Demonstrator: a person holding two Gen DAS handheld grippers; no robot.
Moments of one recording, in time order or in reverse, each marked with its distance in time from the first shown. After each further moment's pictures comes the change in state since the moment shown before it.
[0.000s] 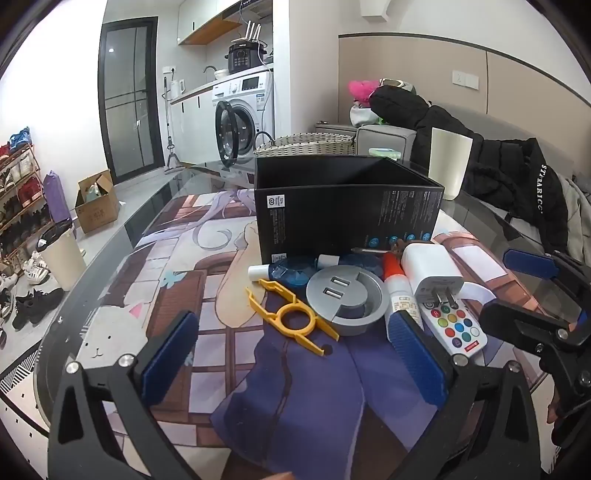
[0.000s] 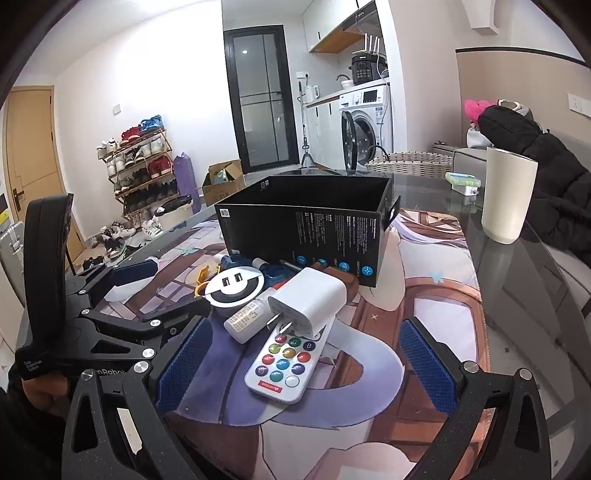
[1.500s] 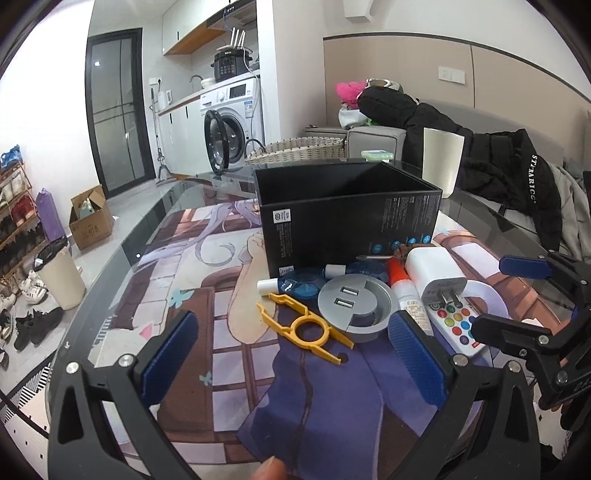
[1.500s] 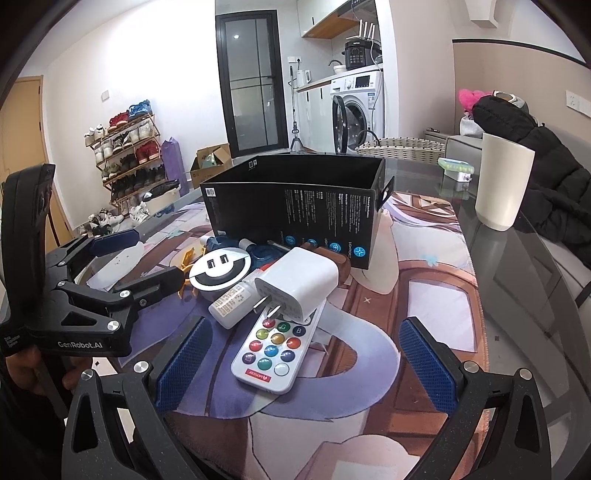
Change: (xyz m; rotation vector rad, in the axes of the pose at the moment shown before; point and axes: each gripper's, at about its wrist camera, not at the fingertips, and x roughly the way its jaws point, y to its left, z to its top) left arm 0.002 0.009 0.007 0.054 -0.015 -0.028; right arm 0.013 0.001 -0.001 0.001 0.072 -0.045
